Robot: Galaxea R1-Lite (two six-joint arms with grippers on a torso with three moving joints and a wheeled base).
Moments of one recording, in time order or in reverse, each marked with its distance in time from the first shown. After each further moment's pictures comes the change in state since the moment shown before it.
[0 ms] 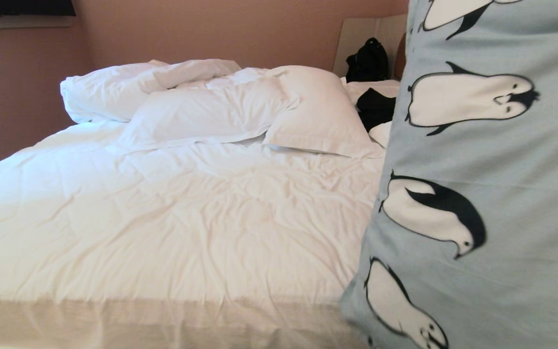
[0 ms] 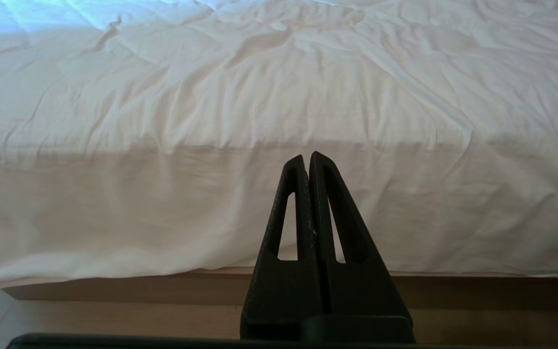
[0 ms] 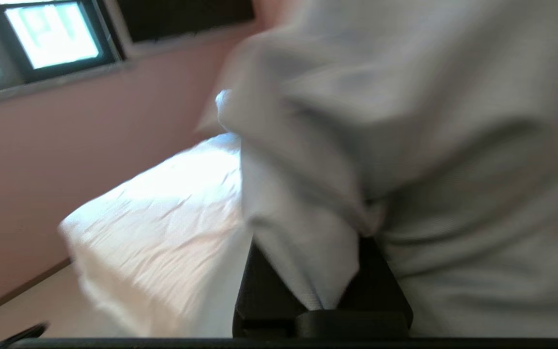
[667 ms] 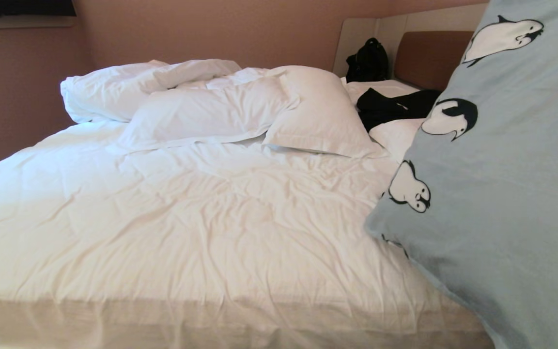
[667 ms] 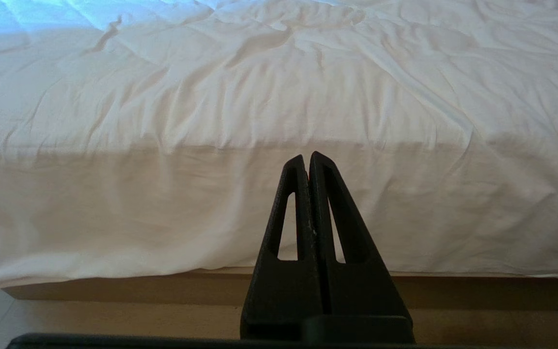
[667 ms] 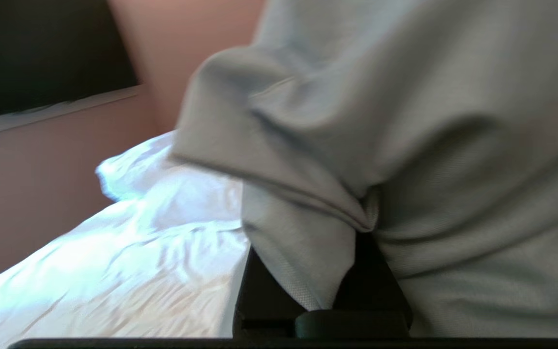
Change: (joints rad) left arm 0.000 0.000 0.000 0.000 0.000 -0.001; right arm -0.188 0.264 -0.209 -0.115 -0.190 0.012
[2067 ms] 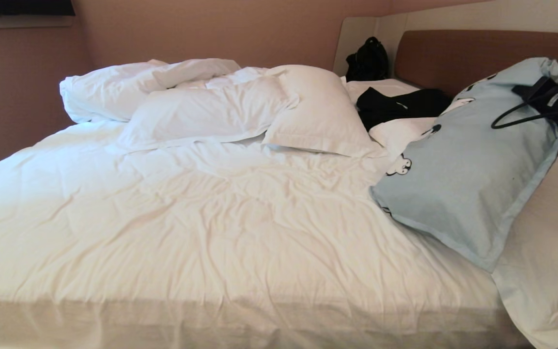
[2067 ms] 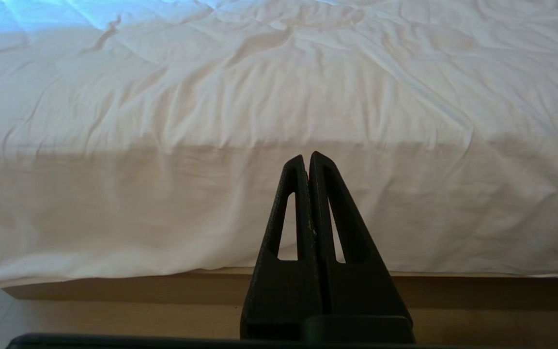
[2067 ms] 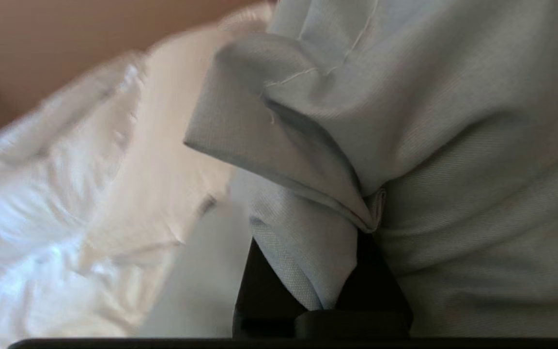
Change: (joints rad) left arm 0.000 0.000 0.000 0.000 -0.001 0.000; right arm -0.232 0.913 -0.738 0.137 0.045 0.094
